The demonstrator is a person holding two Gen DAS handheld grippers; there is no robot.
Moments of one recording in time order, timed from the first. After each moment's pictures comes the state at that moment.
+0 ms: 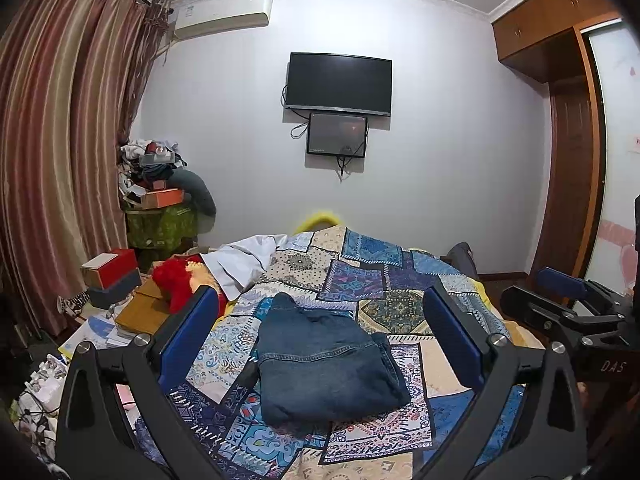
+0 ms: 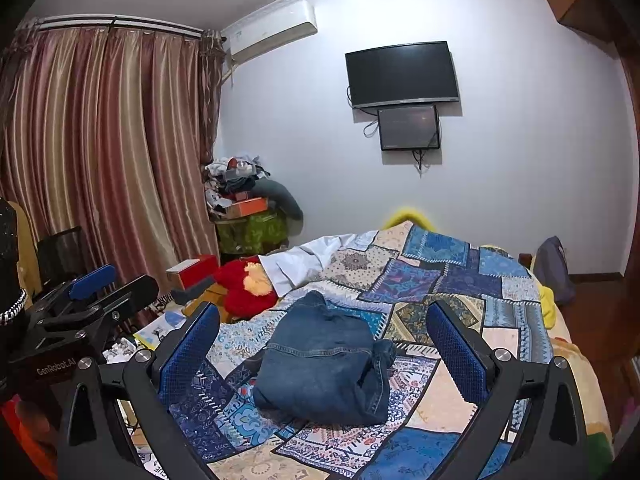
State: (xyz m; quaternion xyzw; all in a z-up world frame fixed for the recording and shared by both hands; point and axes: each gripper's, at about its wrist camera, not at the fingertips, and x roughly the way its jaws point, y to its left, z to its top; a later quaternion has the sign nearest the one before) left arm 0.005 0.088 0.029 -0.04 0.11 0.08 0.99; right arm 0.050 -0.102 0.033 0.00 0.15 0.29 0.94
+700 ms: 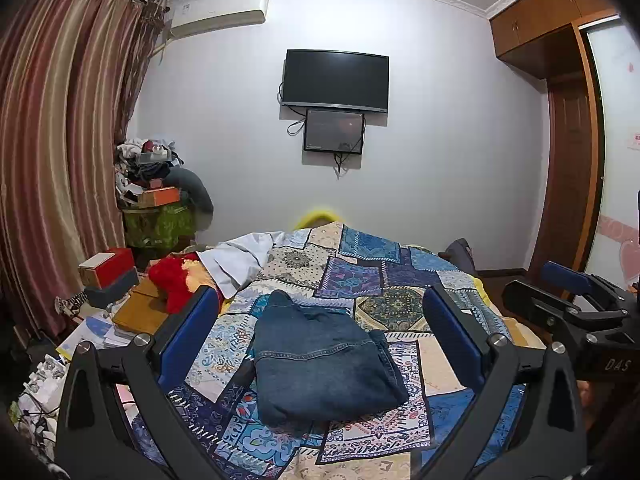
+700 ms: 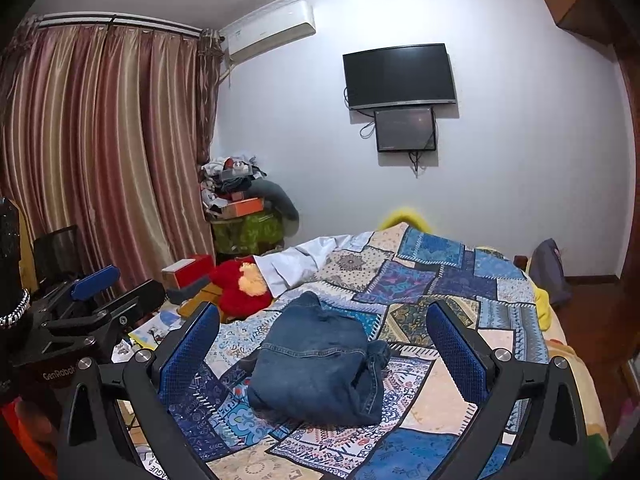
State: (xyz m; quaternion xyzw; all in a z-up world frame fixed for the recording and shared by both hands) left arm 0.009 0.090 0.027 -0.04 0.12 0.07 0.99; right arm 0.050 -0.103 0.032 0.00 0.14 0.29 0.95
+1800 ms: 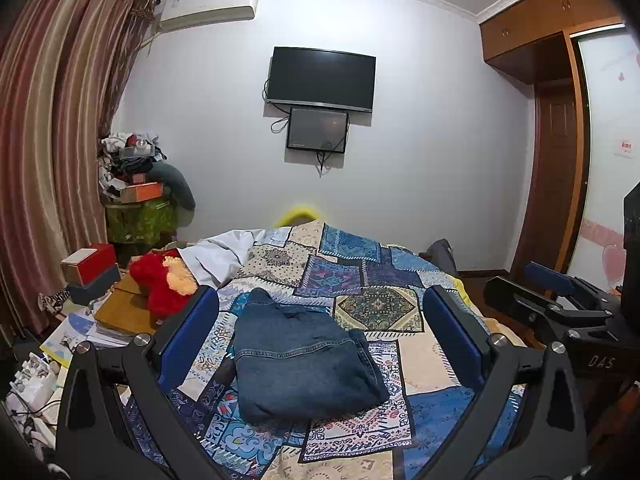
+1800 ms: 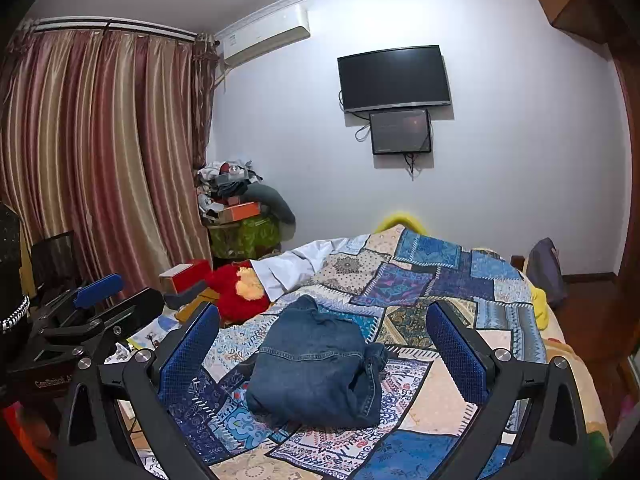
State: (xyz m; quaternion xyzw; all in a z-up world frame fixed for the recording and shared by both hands) left arm 0.006 0.089 0.030 -0.05 0.12 0.03 0.99; right arm 0.054 -0.109 0.035 0.00 0.14 0.28 0.95
